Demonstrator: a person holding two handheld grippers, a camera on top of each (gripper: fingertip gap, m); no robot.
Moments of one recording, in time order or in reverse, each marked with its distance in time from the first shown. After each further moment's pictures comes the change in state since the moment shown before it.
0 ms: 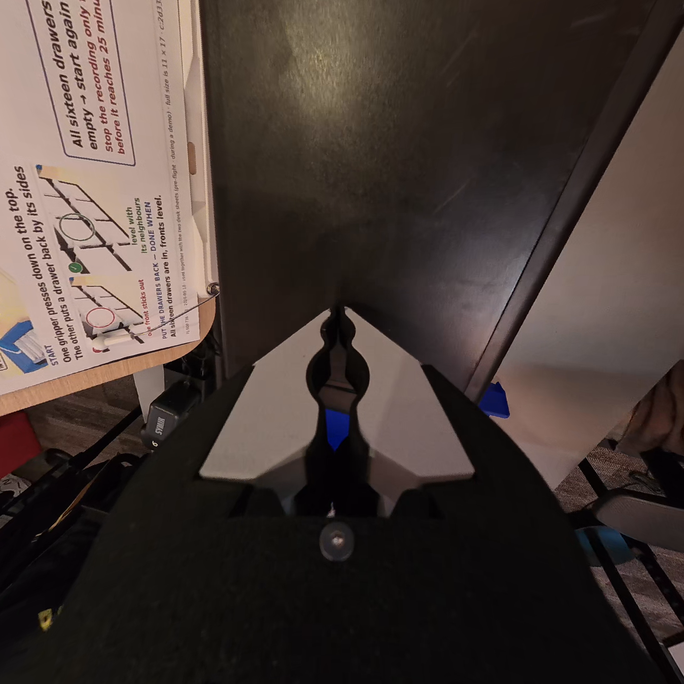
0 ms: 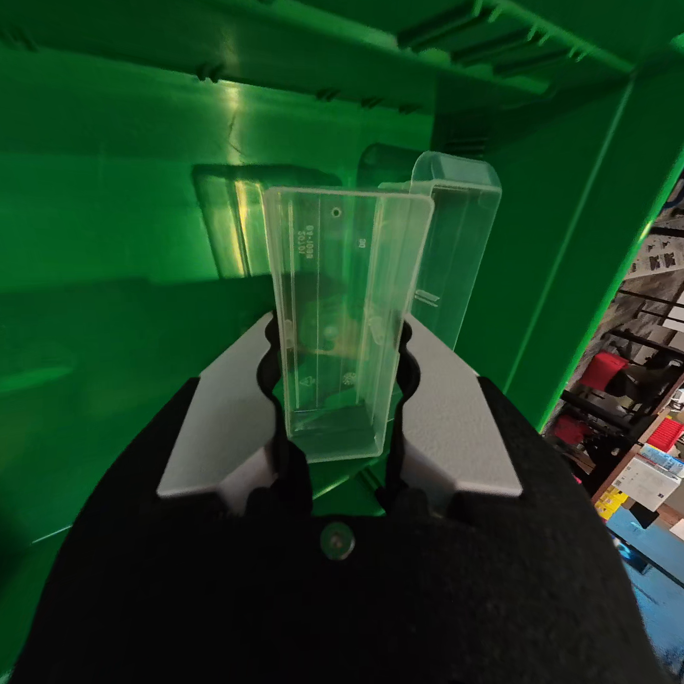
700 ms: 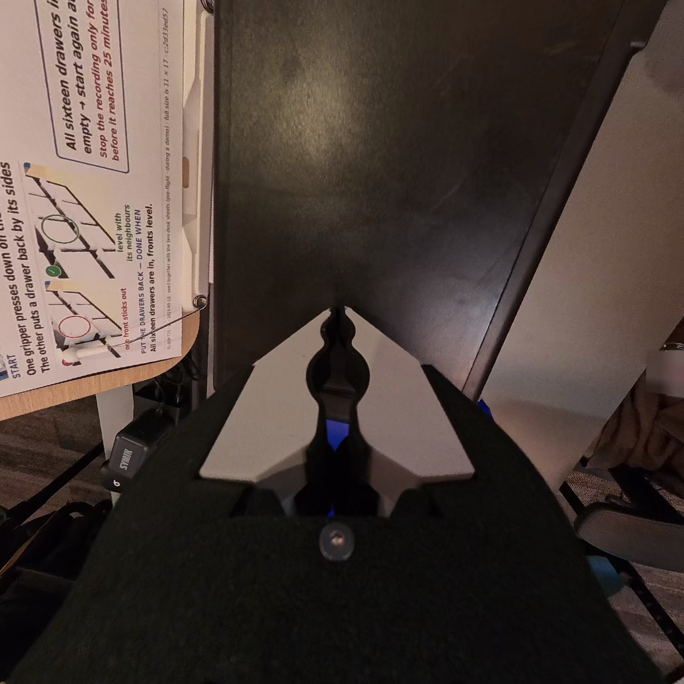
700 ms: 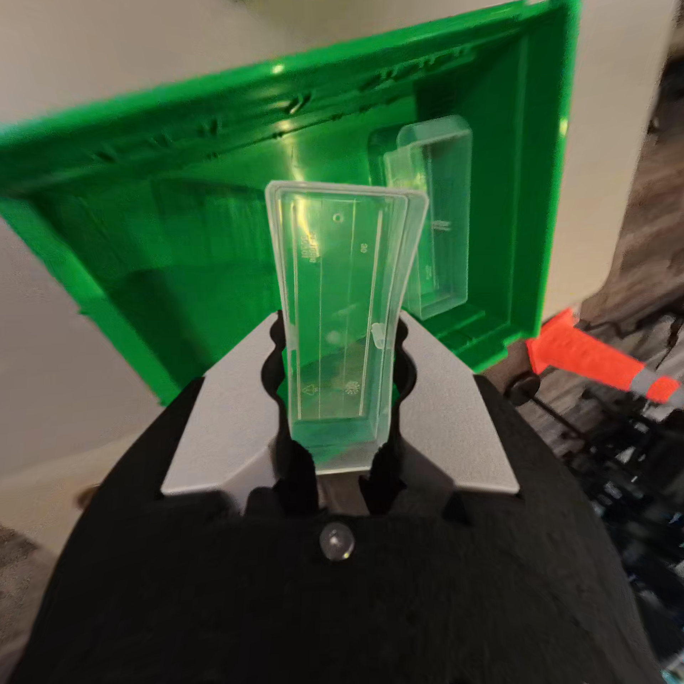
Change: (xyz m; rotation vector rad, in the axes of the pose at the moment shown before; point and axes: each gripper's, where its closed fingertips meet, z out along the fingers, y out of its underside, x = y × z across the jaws) left arm 0.001 0.000 0.000 0.118 0.074 -0.035; right arm -0.011 -0.009 -0.110 -0.079 -0.149 0.290
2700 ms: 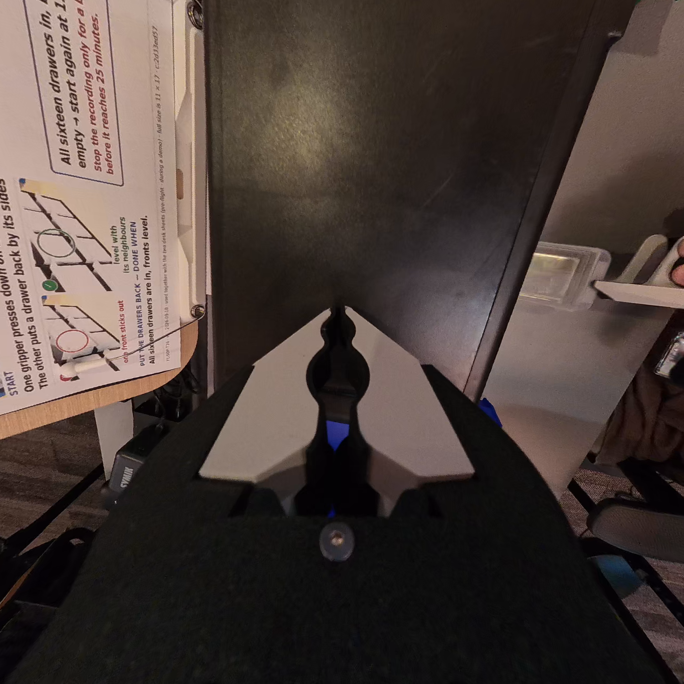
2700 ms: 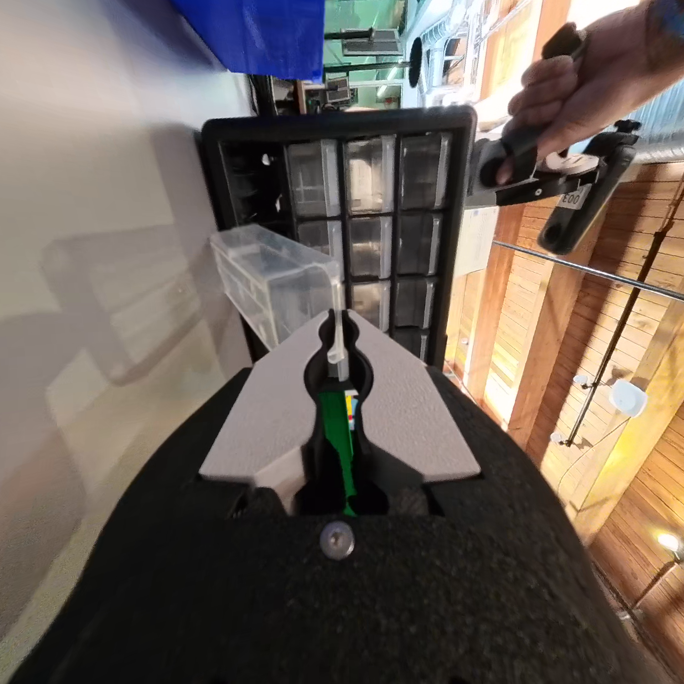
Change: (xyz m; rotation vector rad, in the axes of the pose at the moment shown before) left arm 0.000 0.001 0.000 0.033 0.033 0.037; right arm -0.178 -0.279 -0.040 0.259 1.207 -0.211
